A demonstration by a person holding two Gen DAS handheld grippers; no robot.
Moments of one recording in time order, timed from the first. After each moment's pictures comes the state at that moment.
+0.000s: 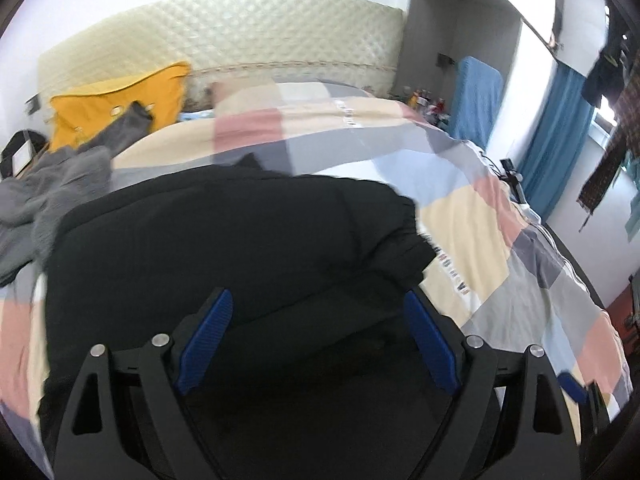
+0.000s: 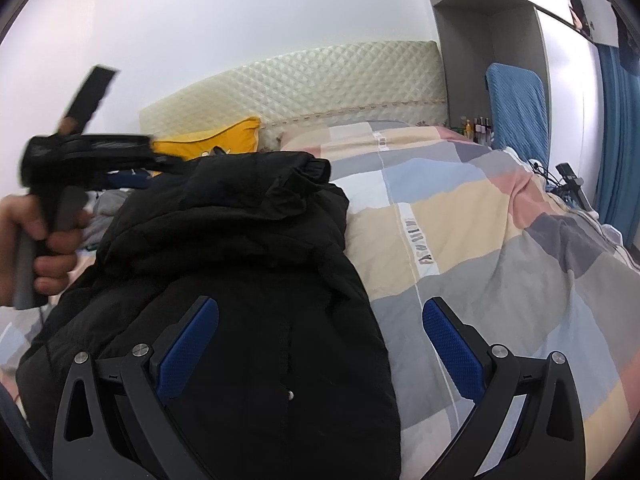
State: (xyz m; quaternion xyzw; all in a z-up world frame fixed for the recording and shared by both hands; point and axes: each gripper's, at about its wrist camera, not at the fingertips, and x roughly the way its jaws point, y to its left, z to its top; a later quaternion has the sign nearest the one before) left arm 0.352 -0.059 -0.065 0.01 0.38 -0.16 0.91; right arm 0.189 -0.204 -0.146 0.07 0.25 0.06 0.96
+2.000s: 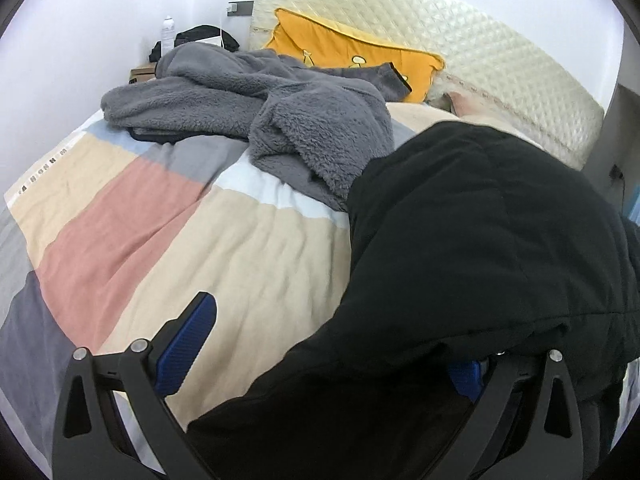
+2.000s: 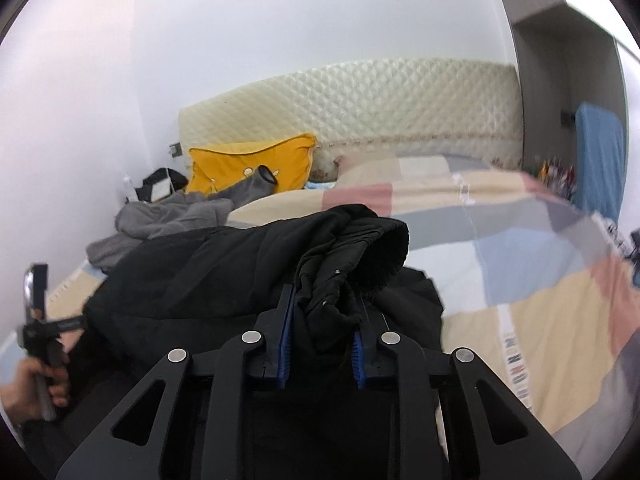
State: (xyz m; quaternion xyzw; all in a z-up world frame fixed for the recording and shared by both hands) left arm 0.361 0.229 -0.180 -0.14 0.37 0.12 0.91; right arm 0.367 -0.129 -0.096 0.02 0.22 0.13 0.97
